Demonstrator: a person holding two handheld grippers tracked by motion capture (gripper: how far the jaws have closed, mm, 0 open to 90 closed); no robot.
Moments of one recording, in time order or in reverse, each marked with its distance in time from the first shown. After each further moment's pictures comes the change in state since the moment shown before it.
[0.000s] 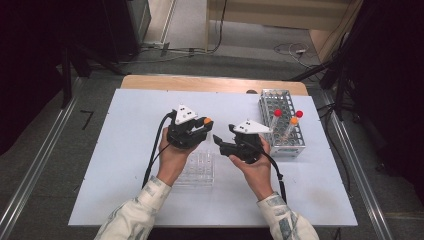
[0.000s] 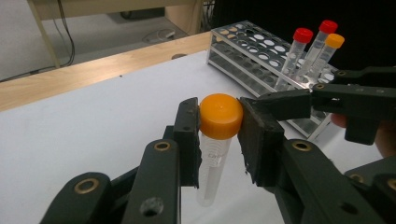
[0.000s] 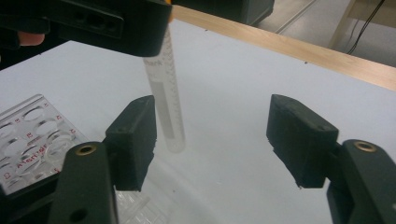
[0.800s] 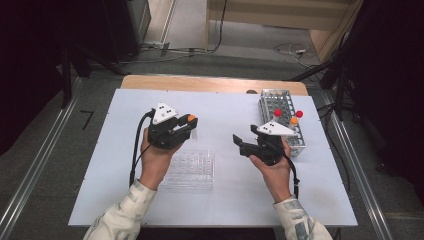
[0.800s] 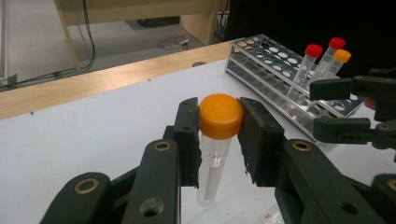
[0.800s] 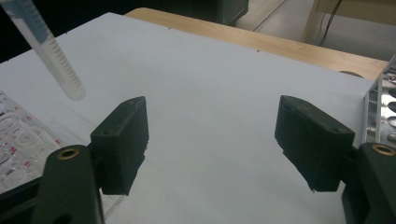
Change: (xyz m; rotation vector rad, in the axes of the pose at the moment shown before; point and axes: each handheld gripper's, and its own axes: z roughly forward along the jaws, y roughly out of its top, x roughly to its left) left arm 0.015 0.005 -0.046 -0.027 0.043 -0.022; right arm -0.037 -0.015 -0.031 -0.016 -0.067 0.057
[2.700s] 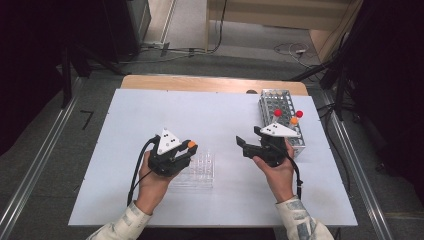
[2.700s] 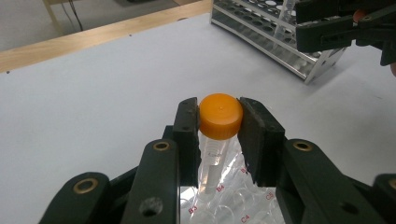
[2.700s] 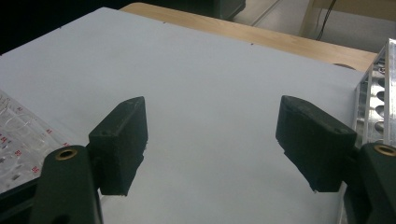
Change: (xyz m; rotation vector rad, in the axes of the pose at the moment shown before) left arm -0.021 -0.053 -0.009 0.096 -0.020 0.075; right arm -0.006 -0.005 -0.004 0.014 -0.008 0.006
